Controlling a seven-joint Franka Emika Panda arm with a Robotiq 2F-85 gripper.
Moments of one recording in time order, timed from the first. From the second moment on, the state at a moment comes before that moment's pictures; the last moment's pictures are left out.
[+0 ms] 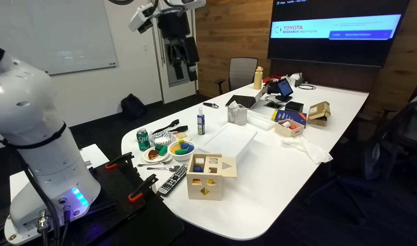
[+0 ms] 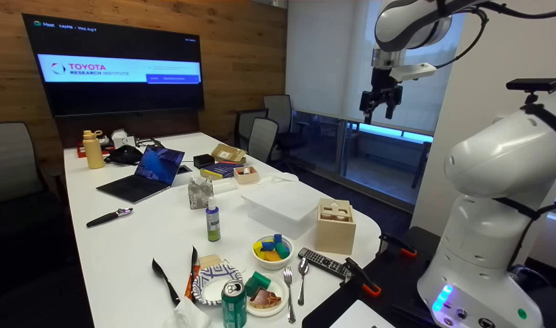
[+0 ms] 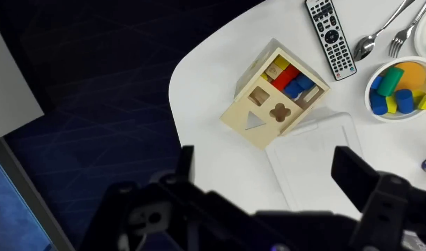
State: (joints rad) arm -0.23 -0.67 -0.15 -2.56 -0.26 2.02 -0.03
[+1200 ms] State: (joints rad) arm 0.19 0.30 0.18 -1.87 -0.46 2.34 -0.06
